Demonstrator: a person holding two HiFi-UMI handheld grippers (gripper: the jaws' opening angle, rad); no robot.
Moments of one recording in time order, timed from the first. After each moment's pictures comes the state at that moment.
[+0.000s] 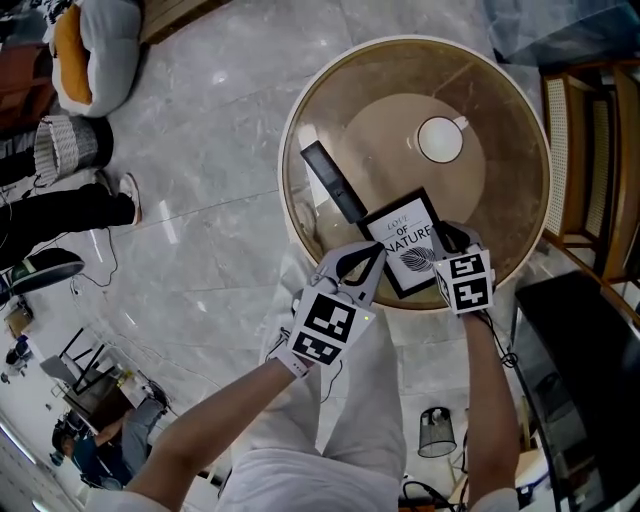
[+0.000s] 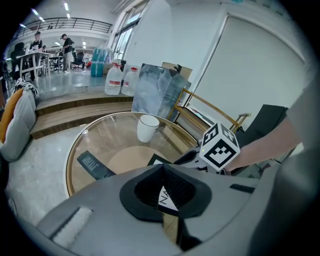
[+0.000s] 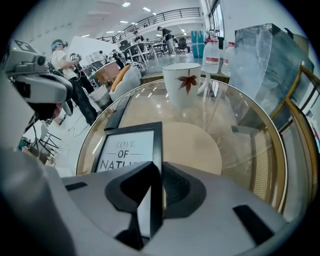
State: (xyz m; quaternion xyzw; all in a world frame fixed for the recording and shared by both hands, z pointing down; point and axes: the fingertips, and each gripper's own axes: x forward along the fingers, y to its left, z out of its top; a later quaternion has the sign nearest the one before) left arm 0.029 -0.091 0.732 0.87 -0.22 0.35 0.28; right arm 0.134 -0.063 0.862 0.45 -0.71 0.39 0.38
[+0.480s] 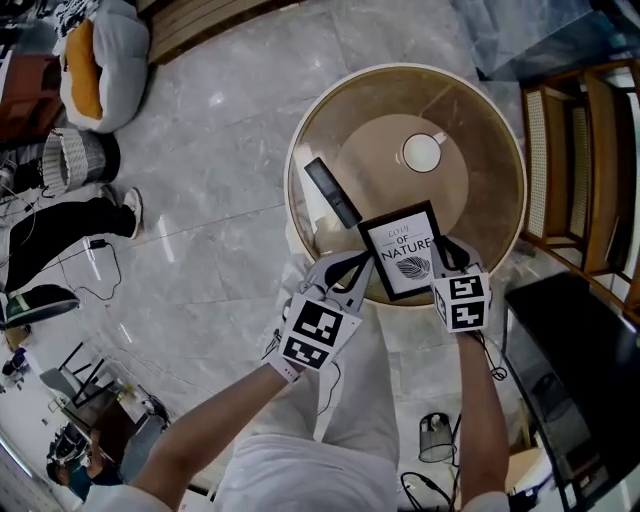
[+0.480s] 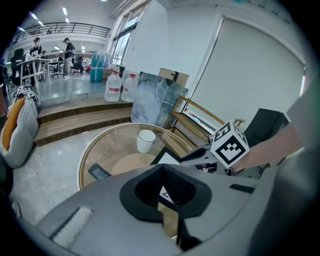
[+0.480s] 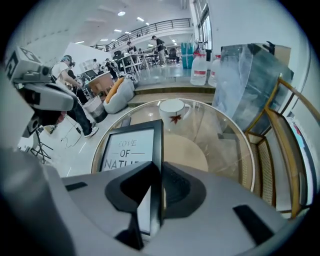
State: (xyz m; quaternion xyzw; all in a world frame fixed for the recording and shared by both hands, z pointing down) left arm 0.018 -0.092 0.664 0.87 -0.22 0.34 0.27; right arm 0.147 -0.056 0.773 0.52 -0.69 0.38 0.34
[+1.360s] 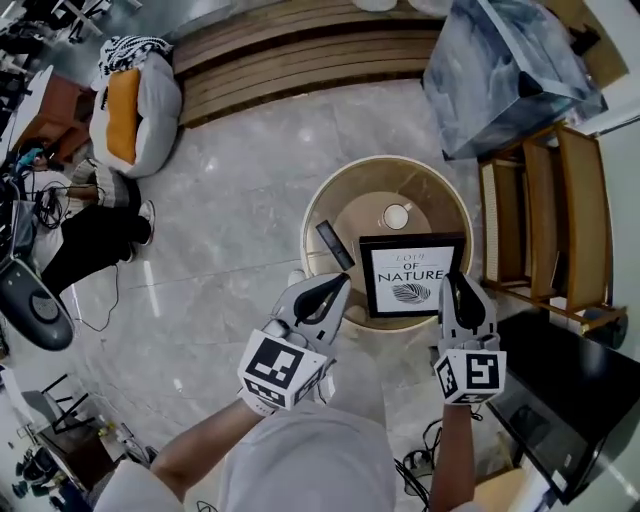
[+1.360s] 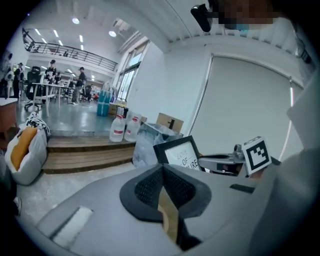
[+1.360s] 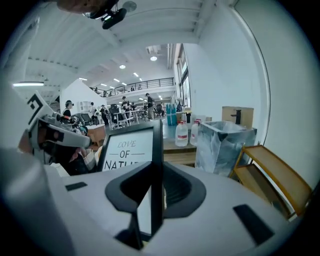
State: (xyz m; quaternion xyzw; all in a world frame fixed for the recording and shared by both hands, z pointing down) left arm -0.002 -0.084 0.340 0.93 -0.28 0.17 0.20; right arm 0.166 -0.040 0.369 0.68 -0.70 0.17 0.12
